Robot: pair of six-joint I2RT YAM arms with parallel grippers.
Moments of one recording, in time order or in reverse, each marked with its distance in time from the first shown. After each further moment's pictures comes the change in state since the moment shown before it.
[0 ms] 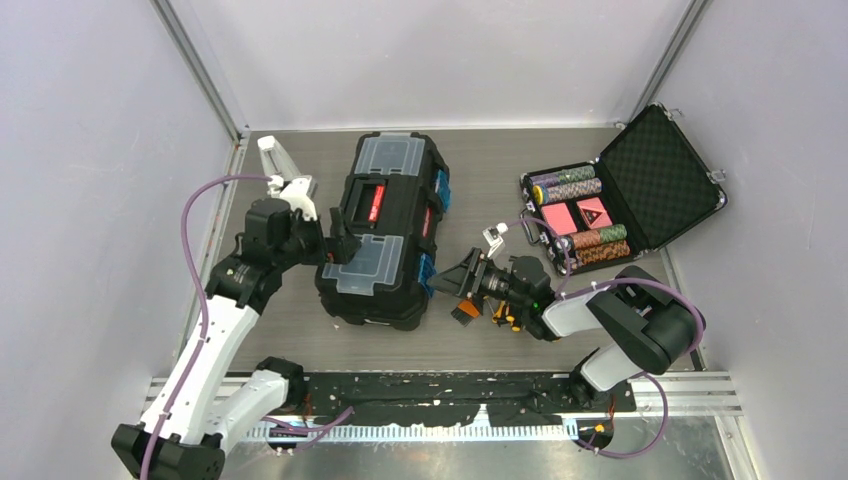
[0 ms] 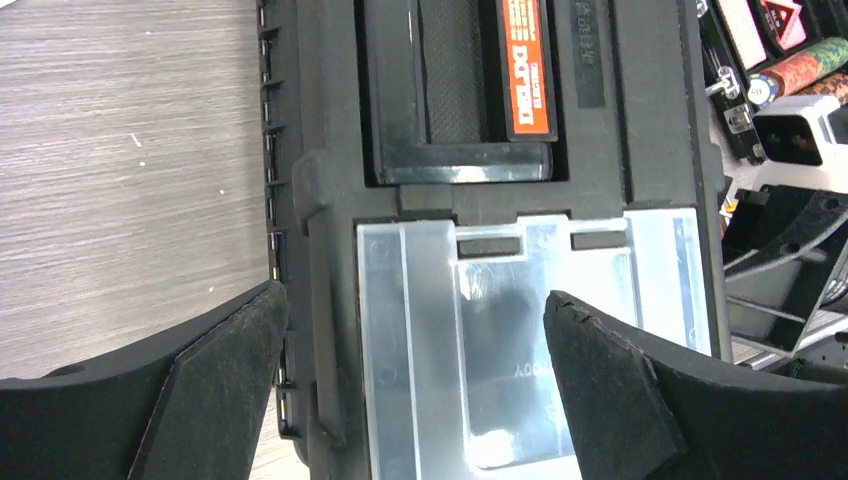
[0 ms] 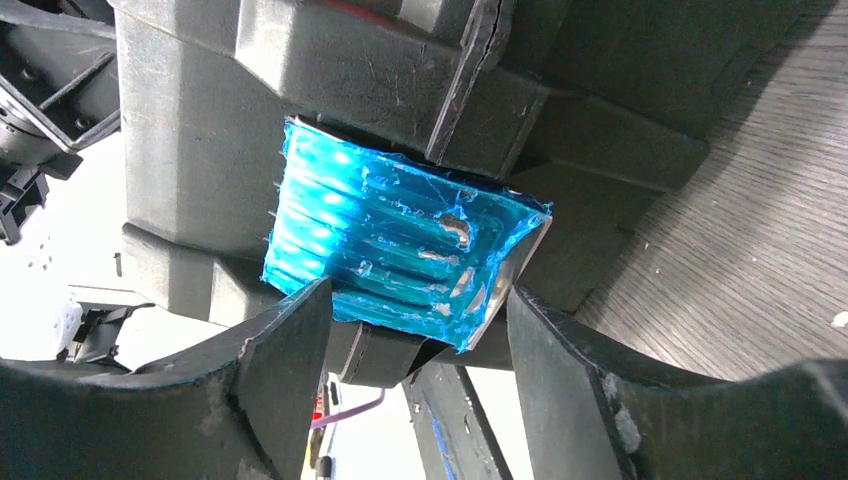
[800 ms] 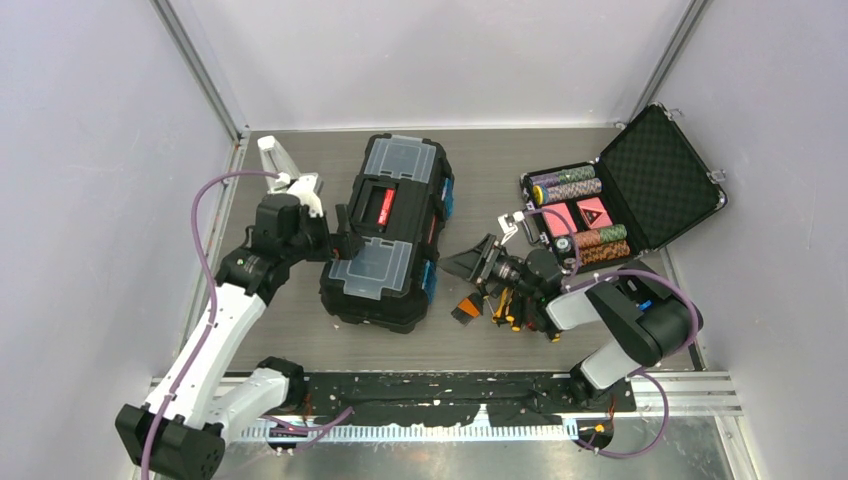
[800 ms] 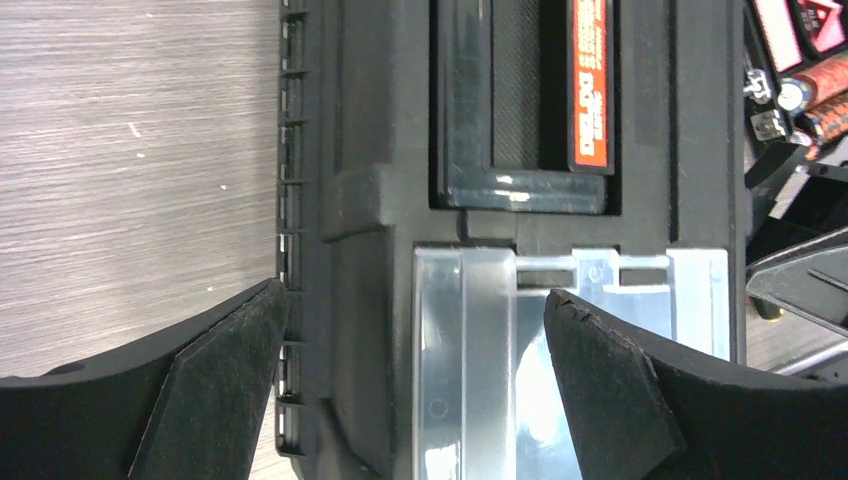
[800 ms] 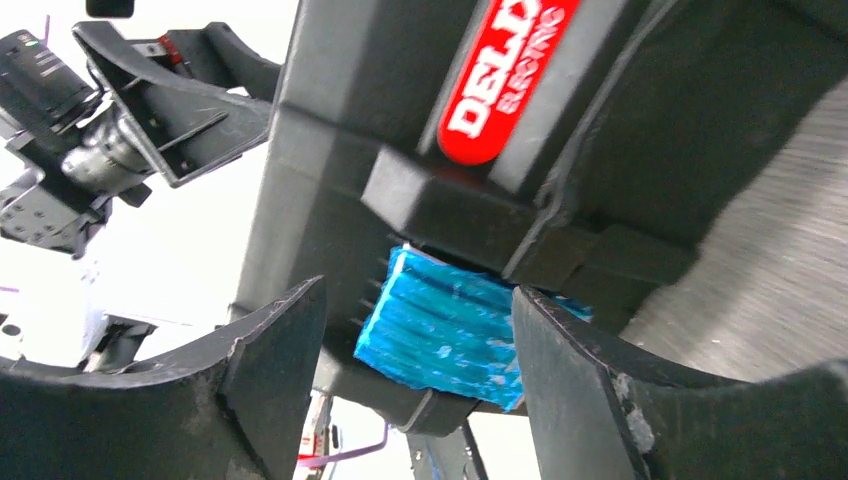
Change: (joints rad) left arm -0.018 0.035 -0.032 0.044 -0.026 -0.030; right arm -0.108 0.040 0.004 0.162 -0.053 0.018
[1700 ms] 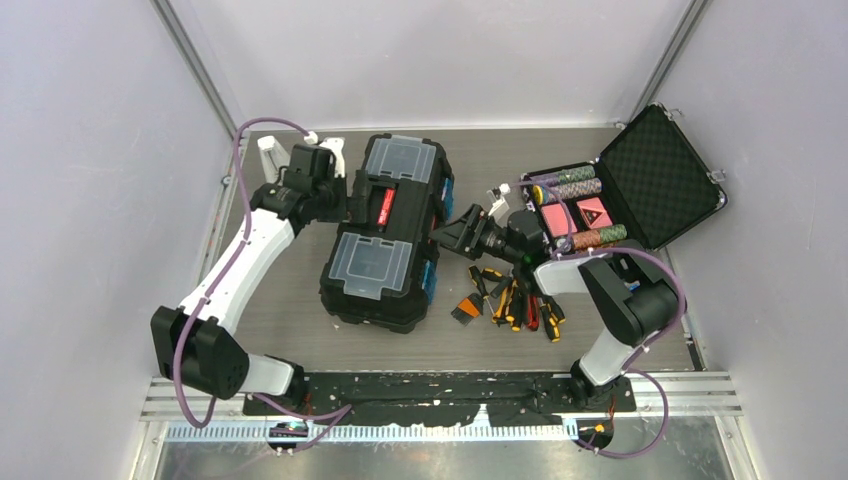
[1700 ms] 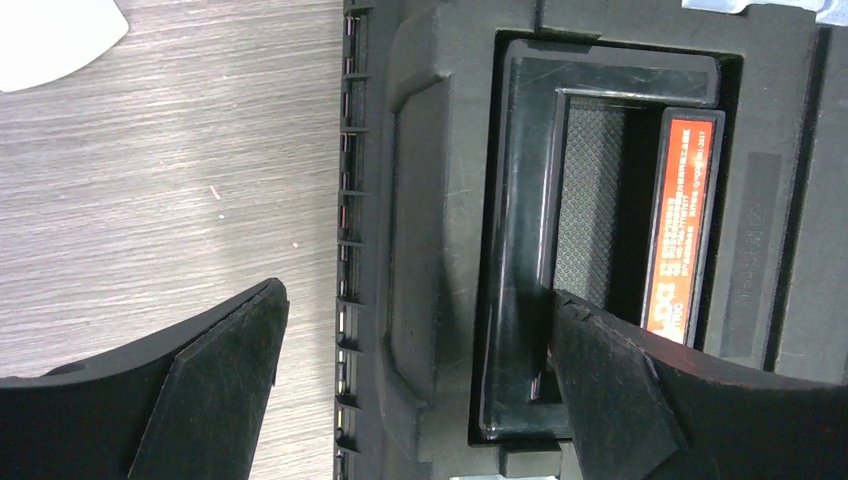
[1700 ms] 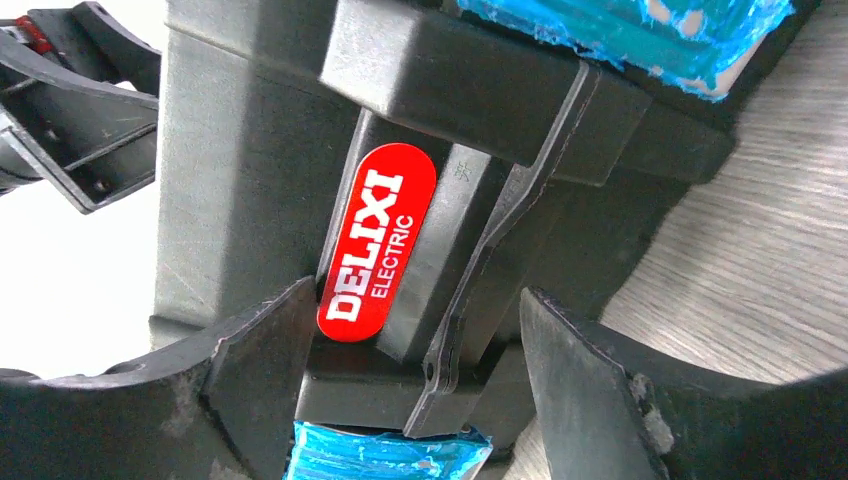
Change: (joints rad) left arm -0.022 0.454 0.383 -0.134 -0.162 0.118; right arm -0.082 0.089 0.301 -0.428 0.008 -0.136
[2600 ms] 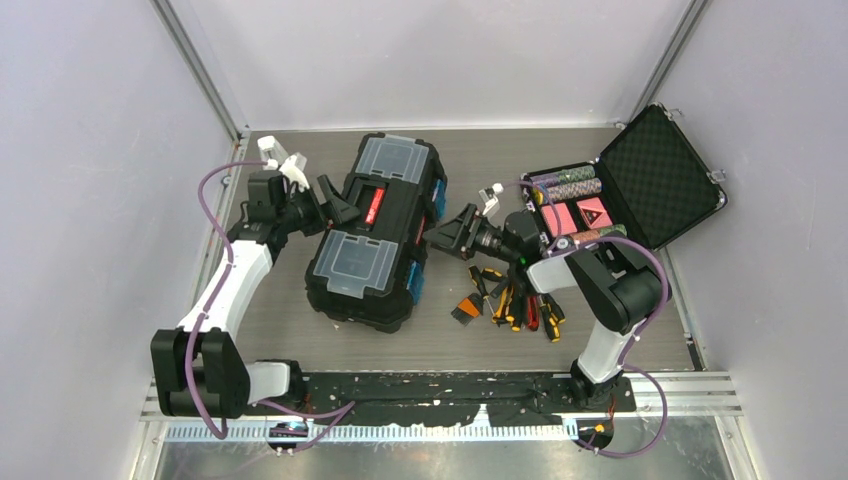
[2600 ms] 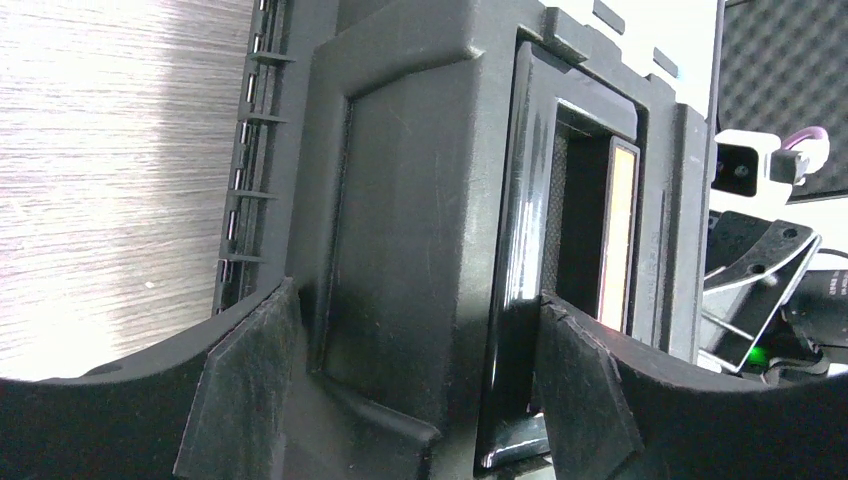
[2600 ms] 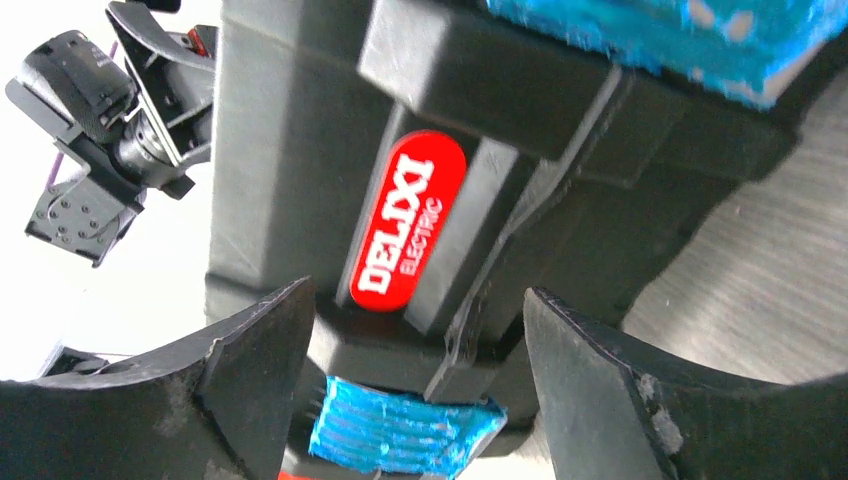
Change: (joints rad) left arm 0.290 -0.113 -0.367 0.423 0.503 -0.260; right arm 0.007 0.114 -0.004 0.217 -0.102 0.138
